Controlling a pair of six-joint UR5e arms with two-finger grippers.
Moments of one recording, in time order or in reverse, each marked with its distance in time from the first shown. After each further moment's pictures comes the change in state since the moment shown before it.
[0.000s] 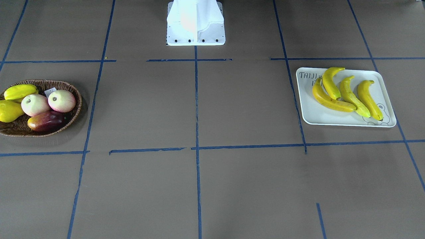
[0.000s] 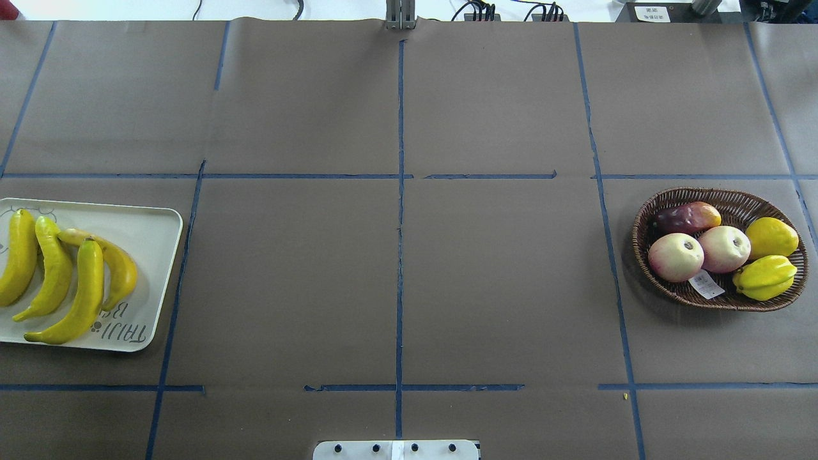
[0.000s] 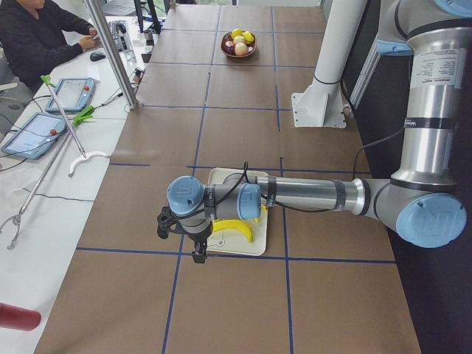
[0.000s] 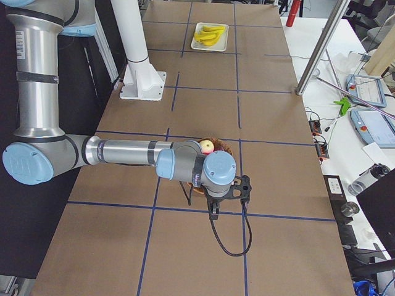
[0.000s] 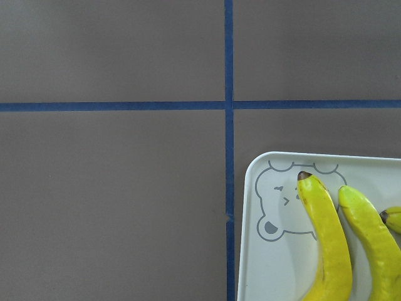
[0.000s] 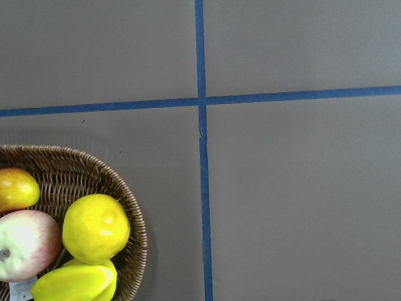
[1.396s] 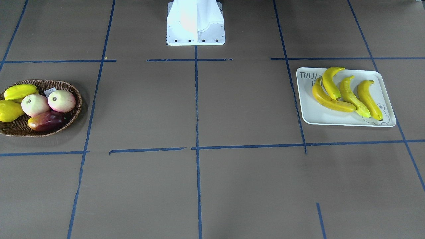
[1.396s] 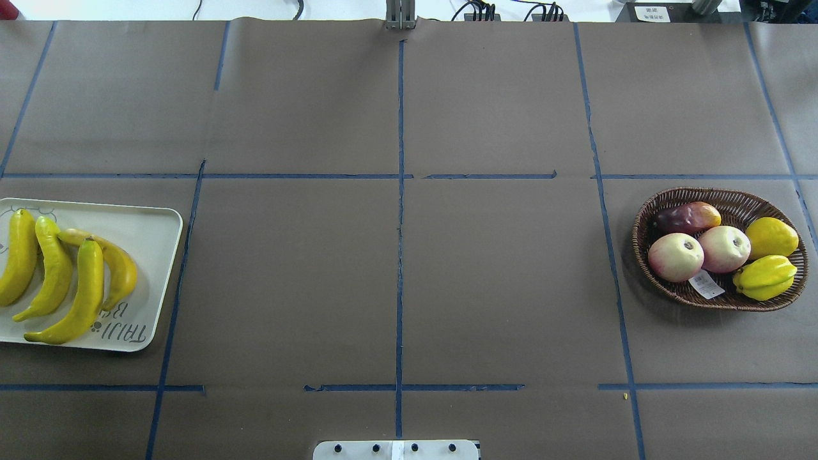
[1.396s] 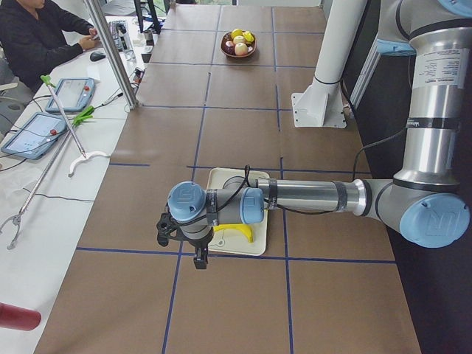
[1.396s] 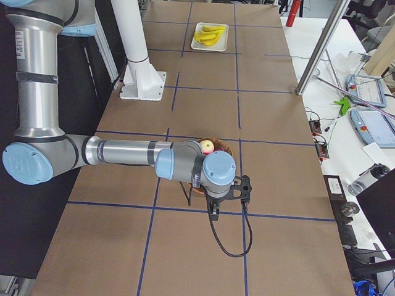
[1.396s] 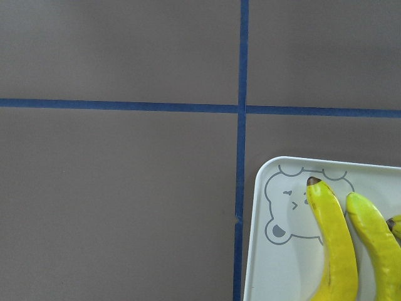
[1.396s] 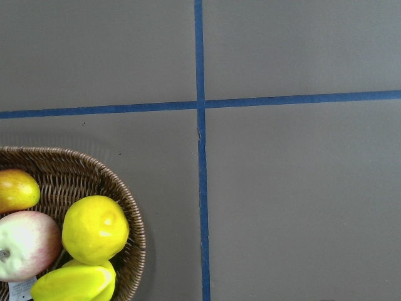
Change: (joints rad) left arm -0.034 0.005 0.017 0.001 0.000 -0.015; right arm 0.011 0.002 0.001 0.000 0.000 -0.011
